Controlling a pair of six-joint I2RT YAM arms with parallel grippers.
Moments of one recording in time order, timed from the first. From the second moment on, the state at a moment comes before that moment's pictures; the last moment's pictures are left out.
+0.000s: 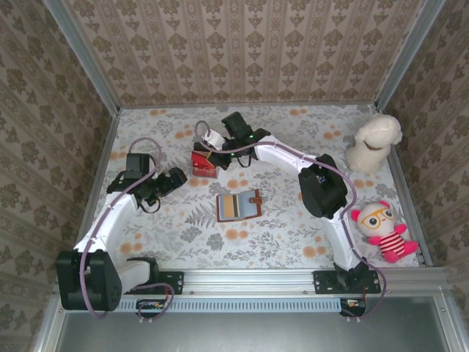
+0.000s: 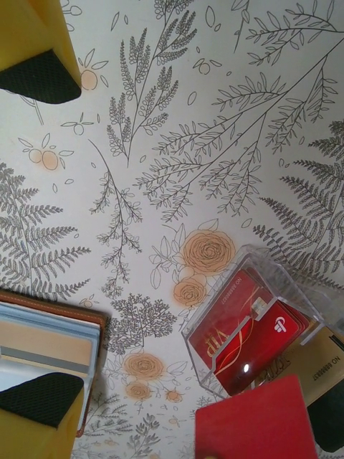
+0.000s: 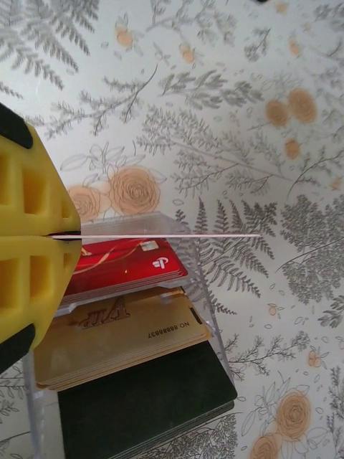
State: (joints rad) left arm -0.10 1.15 0.77 -0.60 0.29 -0.57; right arm 0.63 2.24 1.89 -0.47 -0.48 -0.39
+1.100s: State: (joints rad) left arm -0.10 1.16 0.75 -0.61 0.31 -0.54; right arm 0.63 2.37 2.04 -0.61 -0.43 -0.55
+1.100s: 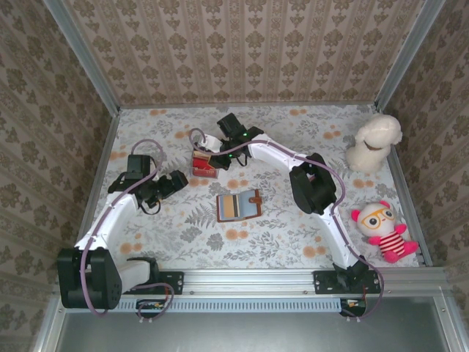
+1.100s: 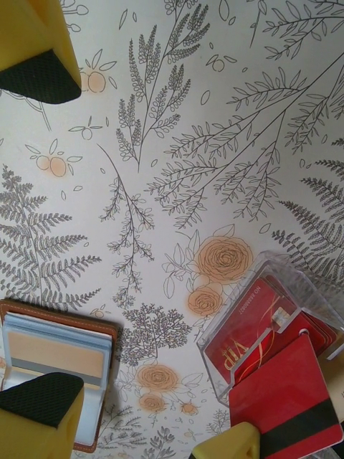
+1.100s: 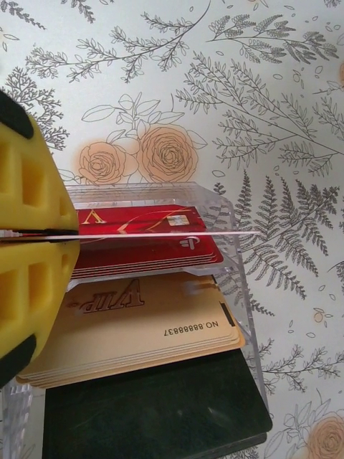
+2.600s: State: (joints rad) left arm -0.53 1.35 0.74 -0.41 0.33 -0.71; right arm 0.69 1.72 1.16 -0.49 -0.20 0.71
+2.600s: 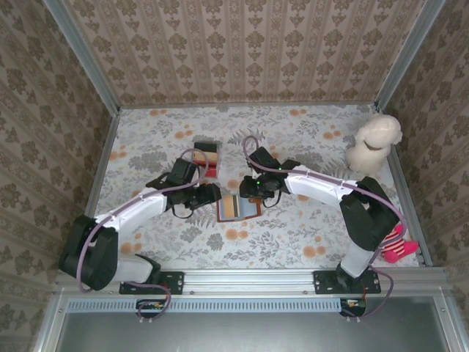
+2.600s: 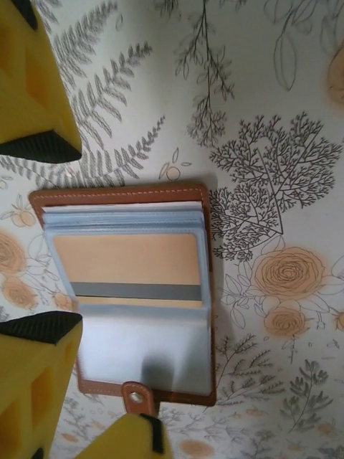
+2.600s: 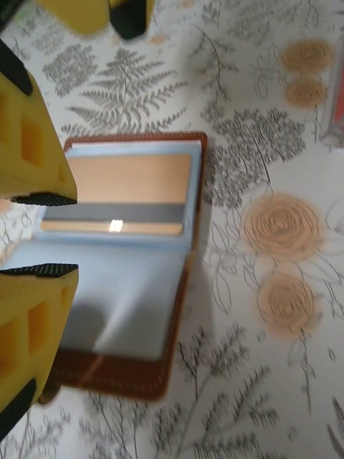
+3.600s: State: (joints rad) left arm -0.63 1.56 0.73 -0.23 0.24 -0.89; right arm 0.70 1.85 1.16 -0.43 -0.29 0.74
